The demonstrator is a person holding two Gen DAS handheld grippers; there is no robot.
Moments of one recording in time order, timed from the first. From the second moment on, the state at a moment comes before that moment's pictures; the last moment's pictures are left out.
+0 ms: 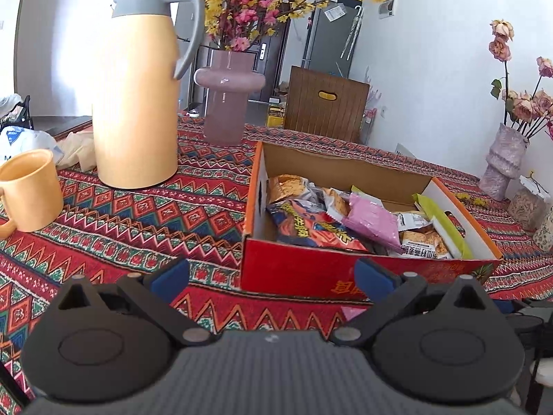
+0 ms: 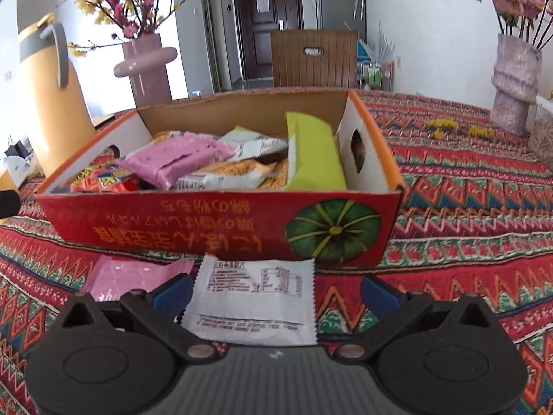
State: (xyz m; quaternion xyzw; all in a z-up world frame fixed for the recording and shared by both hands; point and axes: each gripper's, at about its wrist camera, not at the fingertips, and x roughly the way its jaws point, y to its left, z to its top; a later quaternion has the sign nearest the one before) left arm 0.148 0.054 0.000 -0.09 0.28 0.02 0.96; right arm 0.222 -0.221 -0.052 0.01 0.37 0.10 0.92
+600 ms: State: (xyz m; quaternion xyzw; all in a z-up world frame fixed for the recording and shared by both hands) left arm 0.148 0.063 -0.013 -0.11 0.29 0.01 0.95; right arm 0.226 -0.195 -0.060 -0.02 0.38 0.07 0.92
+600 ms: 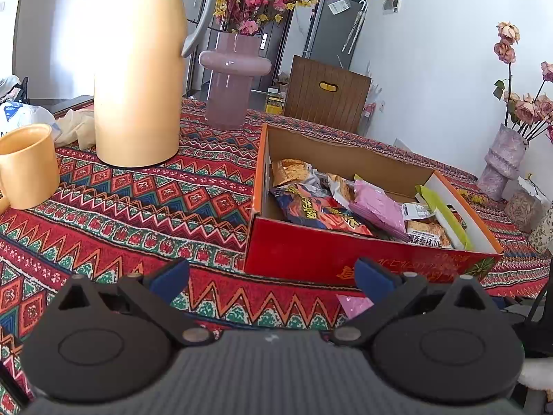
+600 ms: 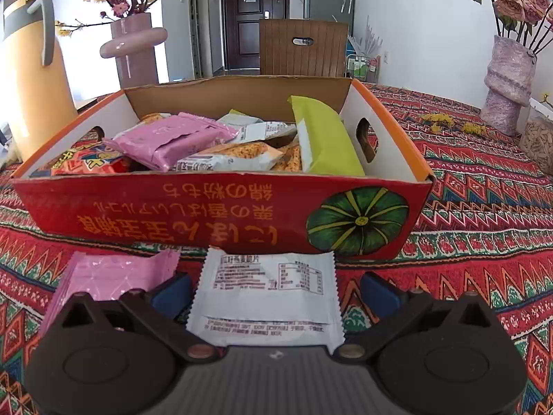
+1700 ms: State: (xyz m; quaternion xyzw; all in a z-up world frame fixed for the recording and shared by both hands) left arm 0.180 -0.017 -0.033 -0.10 0.39 -0.02 0.91; right arm 0.165 -0.261 -0.030 0.02 0.29 0.11 0.95
